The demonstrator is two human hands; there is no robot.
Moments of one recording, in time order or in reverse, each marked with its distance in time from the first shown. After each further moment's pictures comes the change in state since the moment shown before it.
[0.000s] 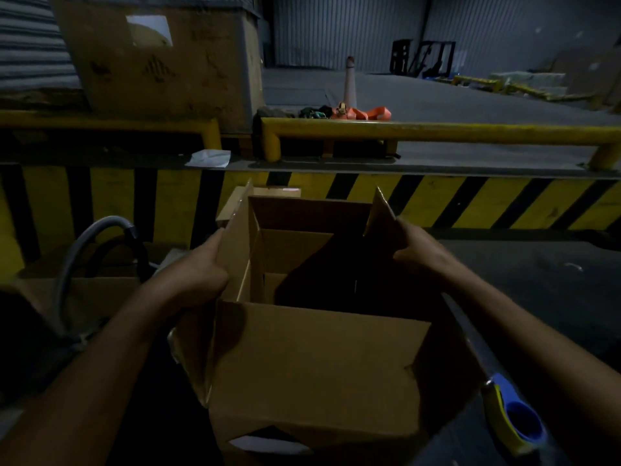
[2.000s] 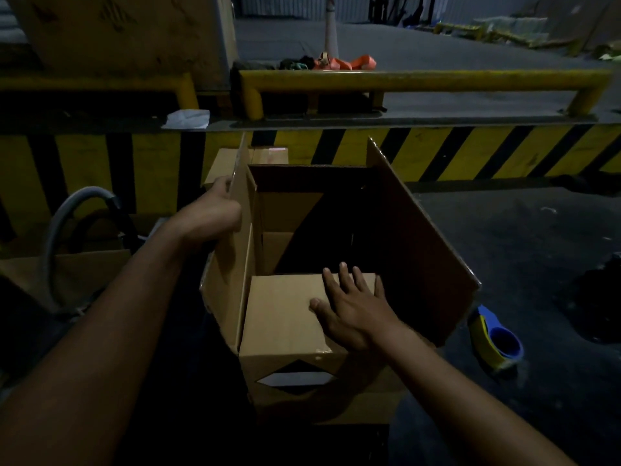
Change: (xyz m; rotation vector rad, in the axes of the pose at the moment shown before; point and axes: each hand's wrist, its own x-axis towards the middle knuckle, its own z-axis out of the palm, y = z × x) left_hand 0.004 0.002 0.004 -0.125 -0.046 0.121; right_hand -0.105 0.013 0.175 -0.538 -0.221 -0.067
